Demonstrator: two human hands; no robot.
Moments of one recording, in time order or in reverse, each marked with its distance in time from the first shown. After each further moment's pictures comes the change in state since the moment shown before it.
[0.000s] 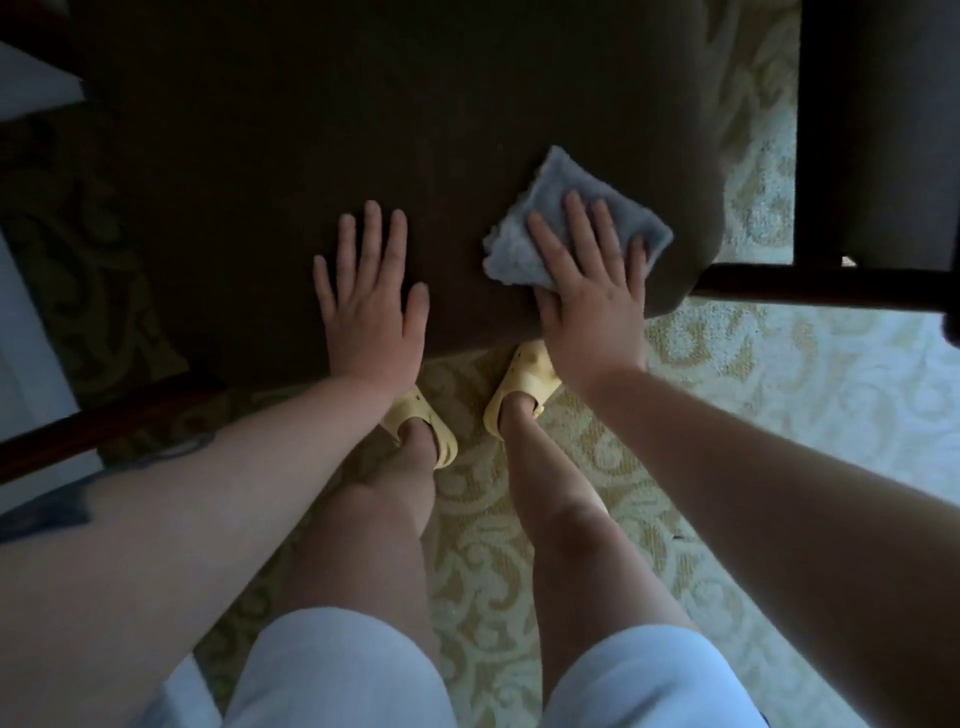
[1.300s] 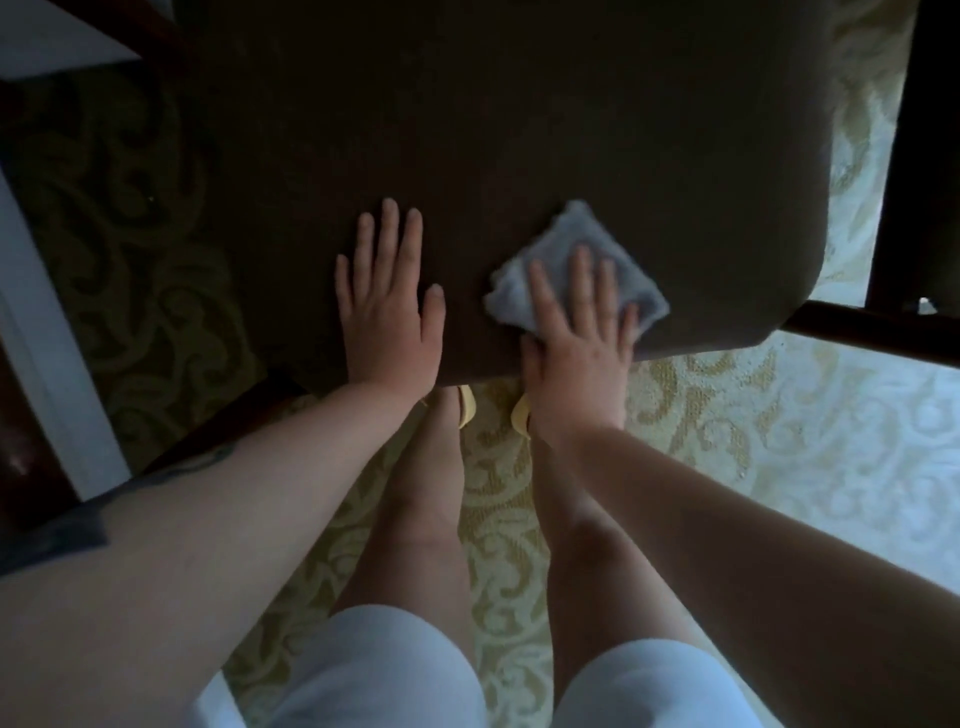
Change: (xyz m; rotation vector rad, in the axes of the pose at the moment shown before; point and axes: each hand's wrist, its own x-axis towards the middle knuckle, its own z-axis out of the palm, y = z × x) left_hand 0.015 -0.069 -0.019 -0.153 0.043 -0.032; right_hand -0.012 -0.106 0.031 -0.033 -0.120 0.106
